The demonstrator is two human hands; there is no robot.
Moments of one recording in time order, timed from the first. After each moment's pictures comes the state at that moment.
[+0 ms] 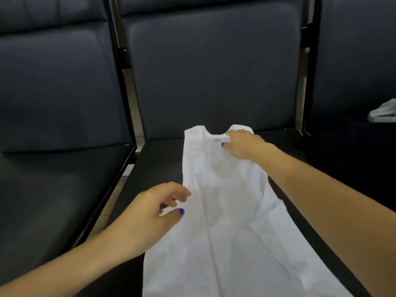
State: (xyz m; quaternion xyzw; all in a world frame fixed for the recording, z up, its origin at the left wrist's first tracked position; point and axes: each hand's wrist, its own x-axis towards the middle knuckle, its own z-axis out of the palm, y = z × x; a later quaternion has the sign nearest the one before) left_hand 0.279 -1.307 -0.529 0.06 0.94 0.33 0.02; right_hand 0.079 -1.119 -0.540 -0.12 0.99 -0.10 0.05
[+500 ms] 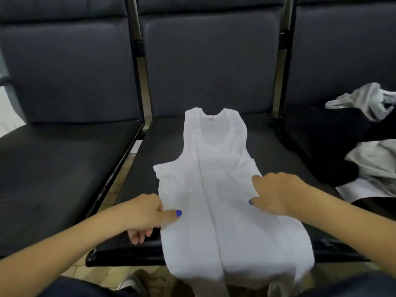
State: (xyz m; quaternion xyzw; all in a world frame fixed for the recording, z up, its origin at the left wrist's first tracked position) left_hand 0.386 -1.305 -0.534 -0.09 0.93 0.19 0.30; right_hand 0.344 -1.054 -0.512 -0.15 0.97 0.10 0.19
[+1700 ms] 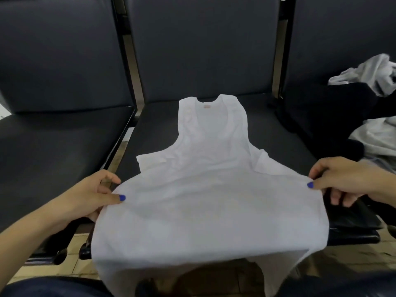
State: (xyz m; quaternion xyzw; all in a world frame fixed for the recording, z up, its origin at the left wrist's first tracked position) left_hand 0.396 -1.385 -0.542 -0.20 0.88 0.42 0.12; right_hand 0.328 -0.942 -0.533 0.12 0.92 -0.31 0.23
